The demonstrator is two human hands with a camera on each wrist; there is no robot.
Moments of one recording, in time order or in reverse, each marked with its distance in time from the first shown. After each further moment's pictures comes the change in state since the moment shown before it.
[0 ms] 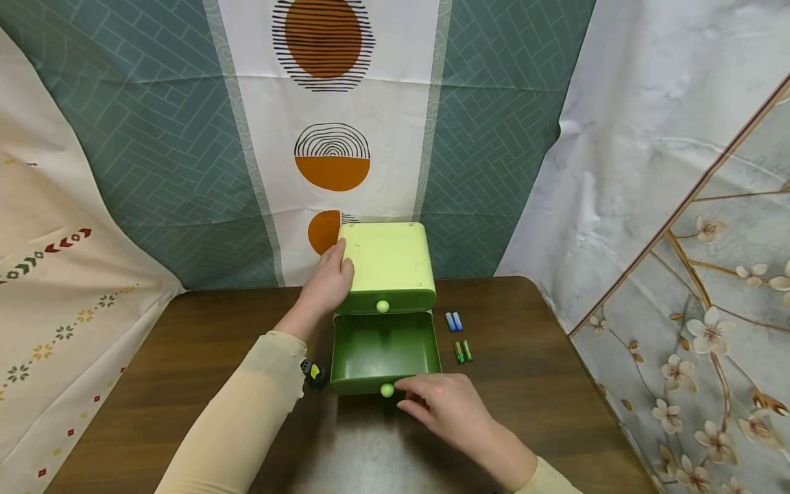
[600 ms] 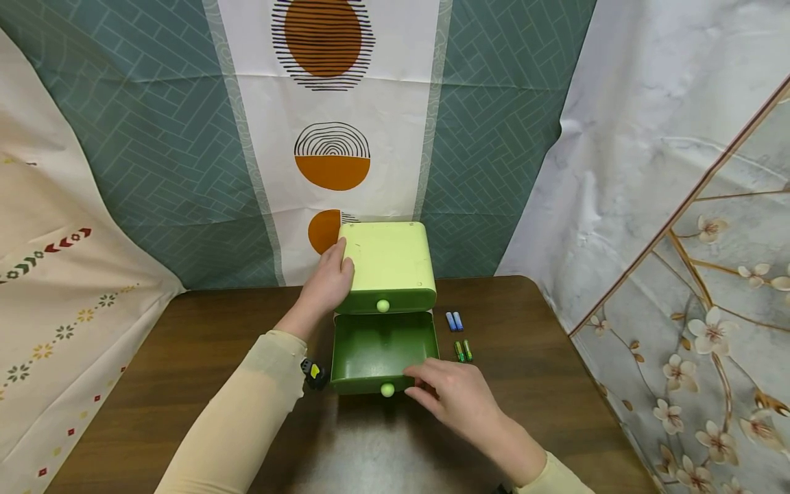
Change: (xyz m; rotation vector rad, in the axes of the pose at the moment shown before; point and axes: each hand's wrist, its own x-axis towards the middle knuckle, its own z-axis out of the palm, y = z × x) left_hand 0.001 0.000 0.001 -0.001 0.003 -0.002; right_hand 0.005 0.007 -0.015 0.002 0.073 0.020
